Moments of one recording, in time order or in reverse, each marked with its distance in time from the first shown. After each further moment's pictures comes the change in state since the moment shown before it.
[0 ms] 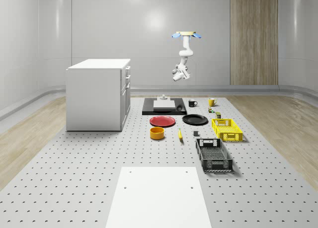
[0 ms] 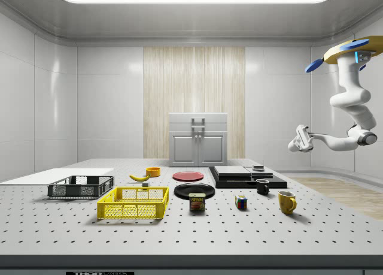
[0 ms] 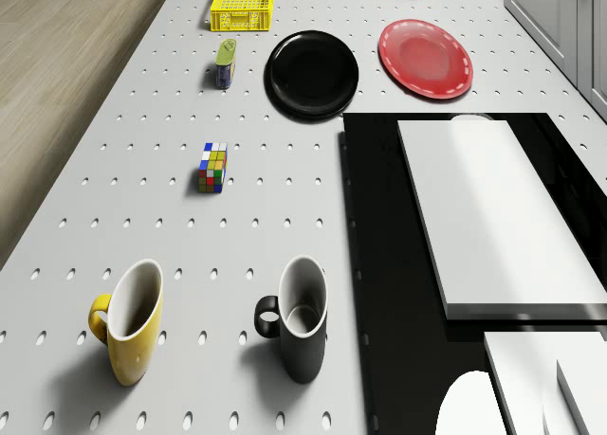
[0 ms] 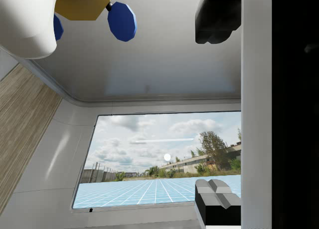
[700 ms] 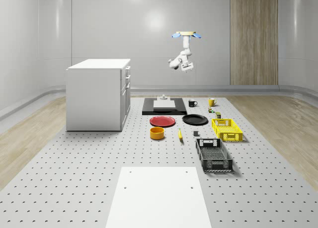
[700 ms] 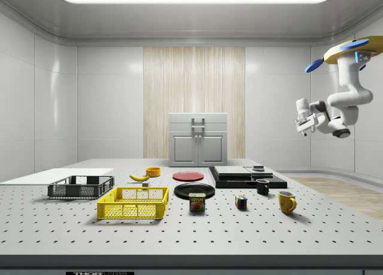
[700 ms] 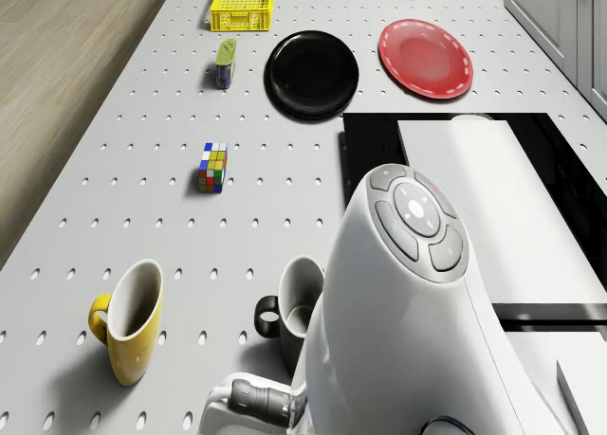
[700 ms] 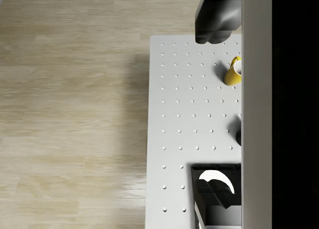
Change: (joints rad) arm -0.628 -0.184 0.590 -0.565 -1.083 -0.207 0.509
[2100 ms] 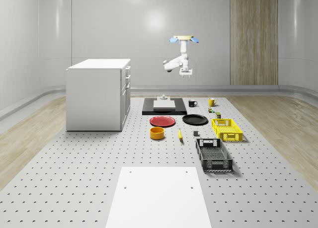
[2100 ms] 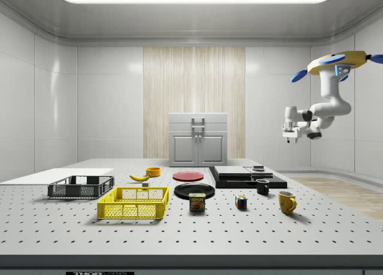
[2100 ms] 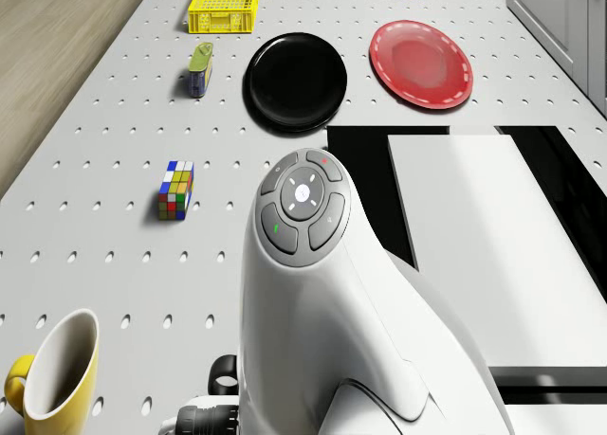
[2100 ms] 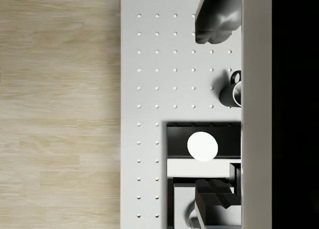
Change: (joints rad) arm -0.239 -0.184 0.132 -0.019 -0.033 0.014 0.169
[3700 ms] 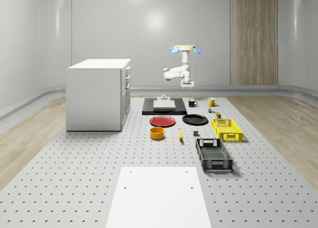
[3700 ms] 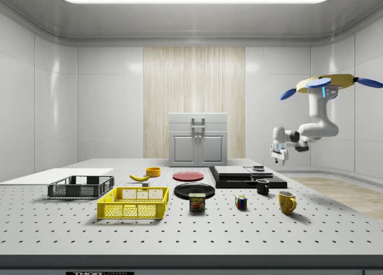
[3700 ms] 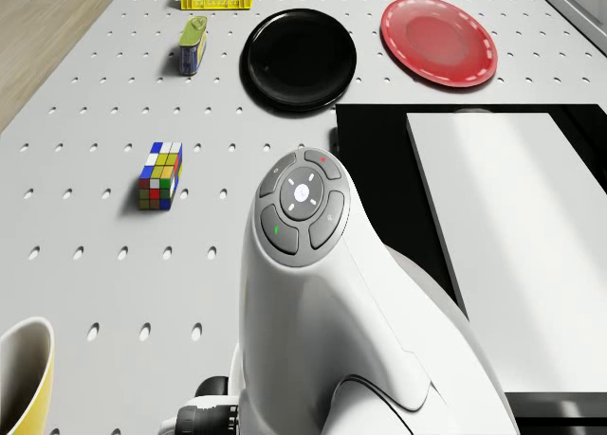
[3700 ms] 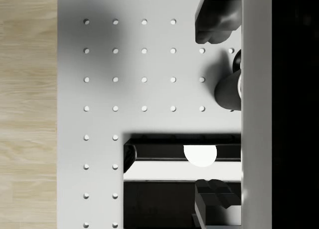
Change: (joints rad) arm -0.045 -0.143 0.040 0.010 0.072 0.131 0.042
